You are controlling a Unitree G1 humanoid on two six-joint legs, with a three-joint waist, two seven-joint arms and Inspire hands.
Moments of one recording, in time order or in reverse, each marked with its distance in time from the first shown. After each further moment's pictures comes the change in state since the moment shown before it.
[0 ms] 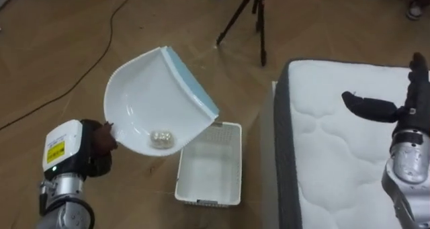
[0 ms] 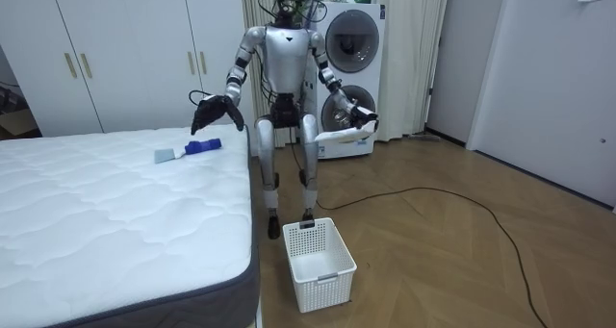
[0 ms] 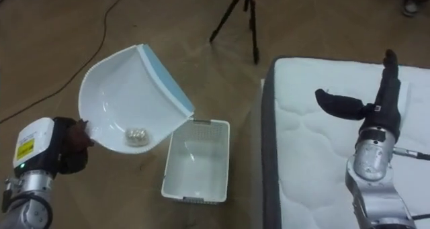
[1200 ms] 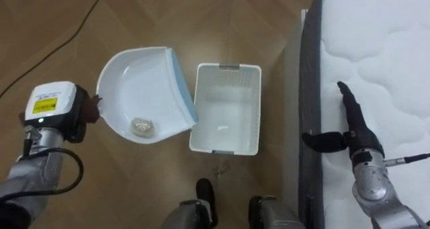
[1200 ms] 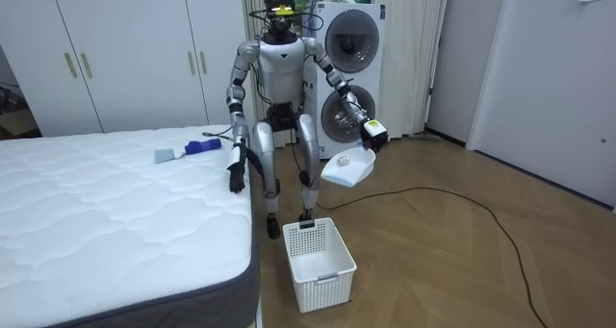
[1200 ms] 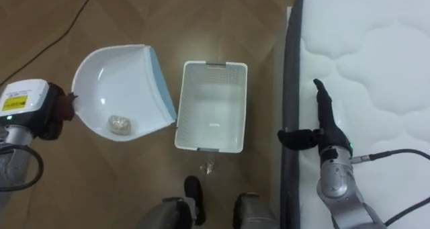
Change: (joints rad) left arm -0.348 0.207 -0.276 0.246 0.075 0.062 -0.071; right arm -0.010 0.017 0.235 0.148 -0.225 0.008 0.101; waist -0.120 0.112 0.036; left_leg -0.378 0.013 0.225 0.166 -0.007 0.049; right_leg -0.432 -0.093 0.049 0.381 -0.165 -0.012
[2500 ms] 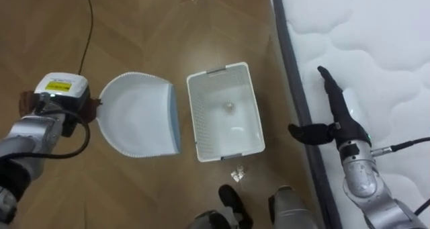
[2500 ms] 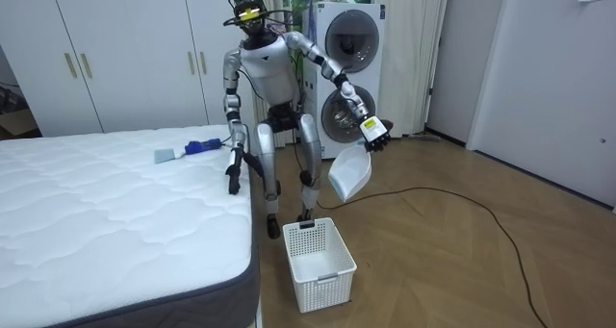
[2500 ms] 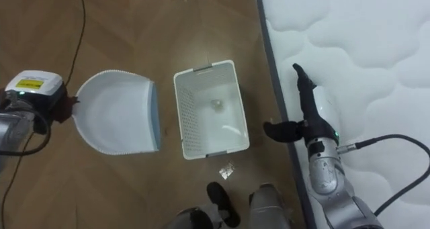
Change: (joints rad) left arm -0.247 0.058 -0.228 0.117 0.105 0.073 -0.334; right arm -0.010 0.000 0.037 -0.046 -0.094 -0.075 -0.023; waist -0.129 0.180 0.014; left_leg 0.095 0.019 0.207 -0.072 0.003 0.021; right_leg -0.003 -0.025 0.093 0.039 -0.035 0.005
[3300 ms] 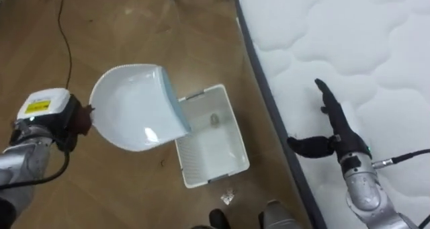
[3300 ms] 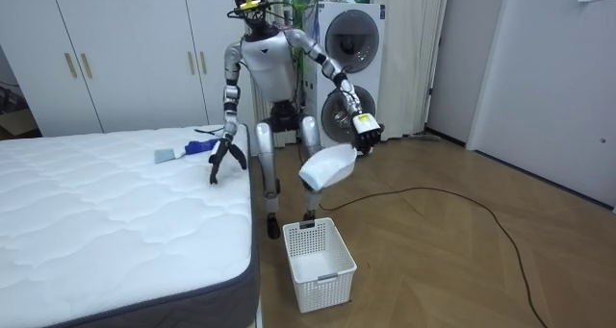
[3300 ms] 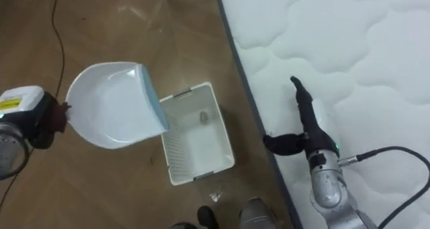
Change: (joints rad) left arm 0.308 0.000 0.299 -0.229 -0.223 -0.113 0.108; right arm 0.108 0.001 -0.048 0.029 0.075 -0.025 0.027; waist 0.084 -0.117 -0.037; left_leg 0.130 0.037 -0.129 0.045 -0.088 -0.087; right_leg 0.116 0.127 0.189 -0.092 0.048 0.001
